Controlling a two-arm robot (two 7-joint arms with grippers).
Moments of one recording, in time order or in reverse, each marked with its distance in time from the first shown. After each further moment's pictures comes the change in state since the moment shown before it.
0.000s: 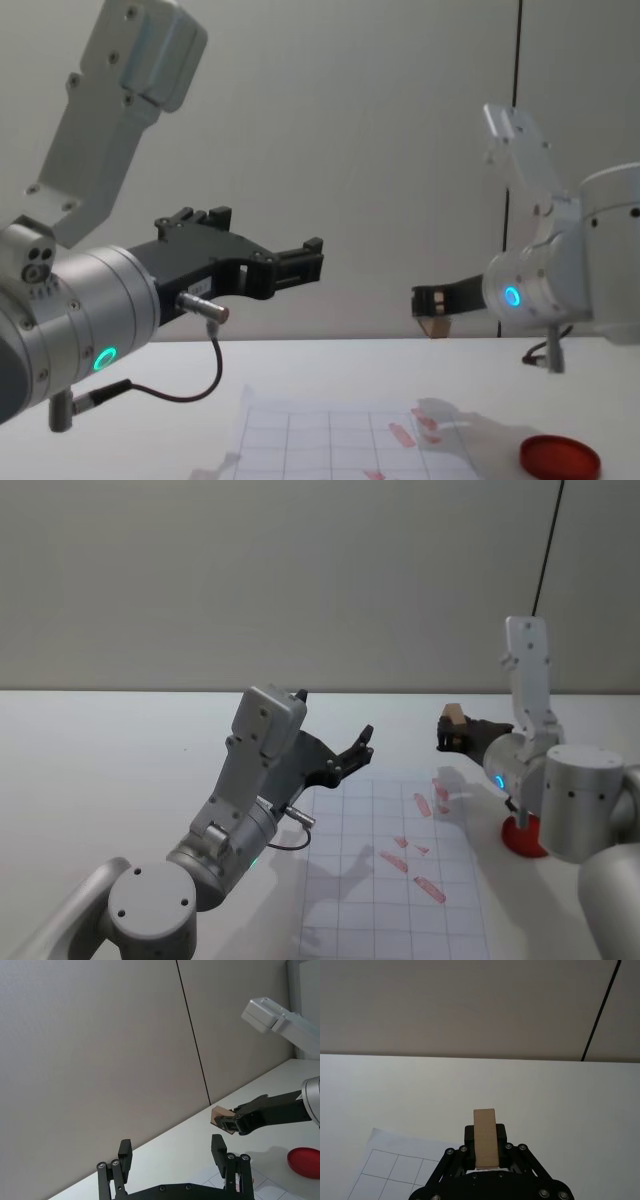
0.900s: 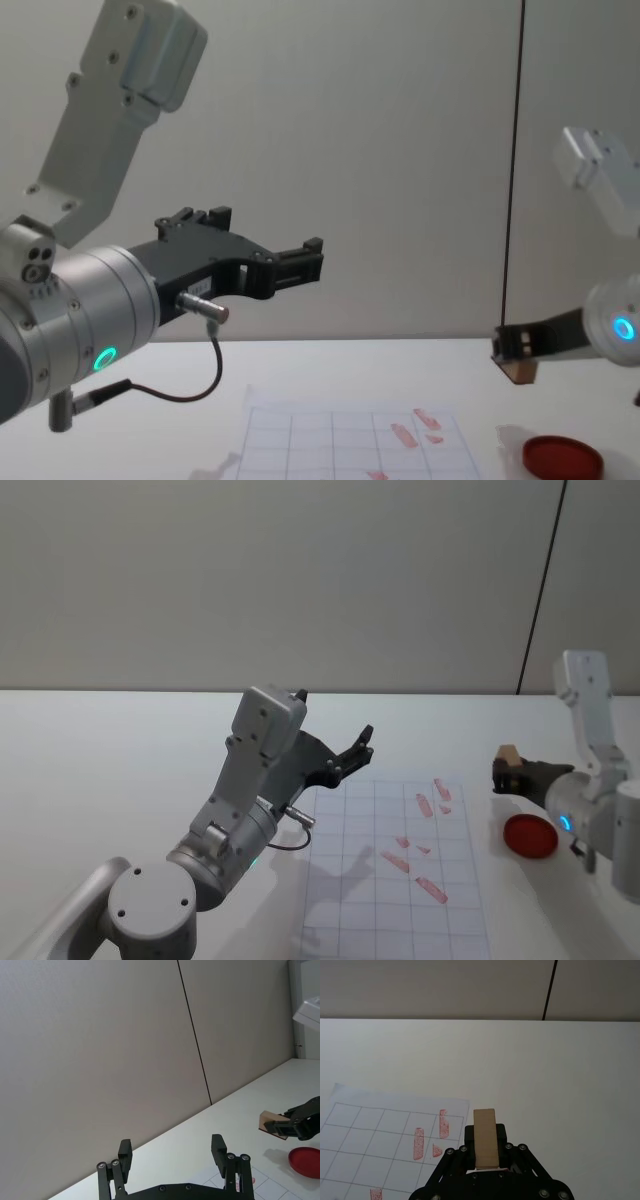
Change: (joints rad) left arm 0.000 0.000 0.000 0.000 0.000 0.000 0.000; right arm -0.155 0.074 0.045 -0.243 -0.031 0.183 0.033
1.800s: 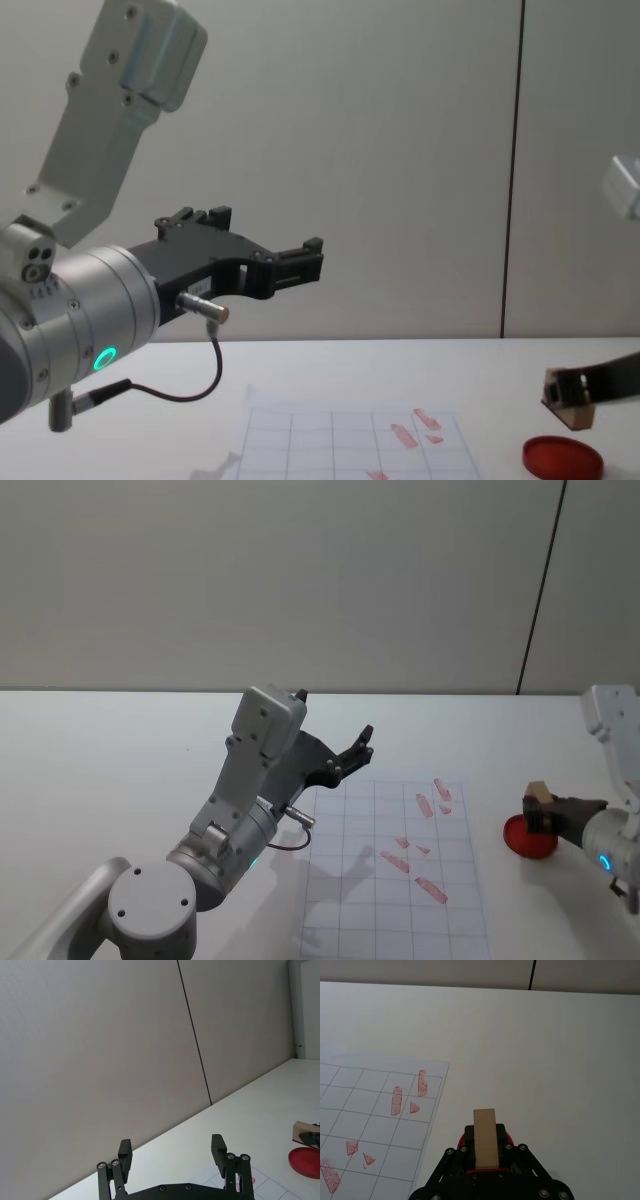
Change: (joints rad) left arm 0.000 0.000 0.000 0.000 0.000 0.000 0.000; right arm -0.111 0.058 0.025 -0.131 -0.048 0.074 0.073
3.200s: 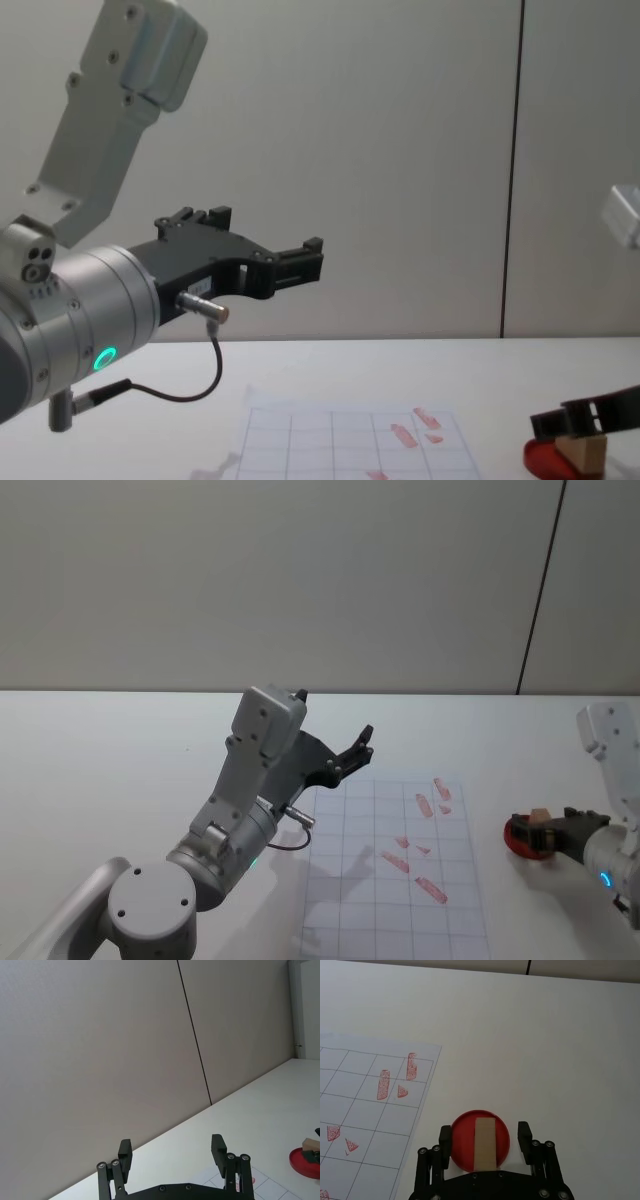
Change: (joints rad) left arm 0.000 0.000 0.000 0.000 0.000 0.000 0.000; right arm -0.024 0.007 -0.003 0.014 -0.042 -0.015 0.010
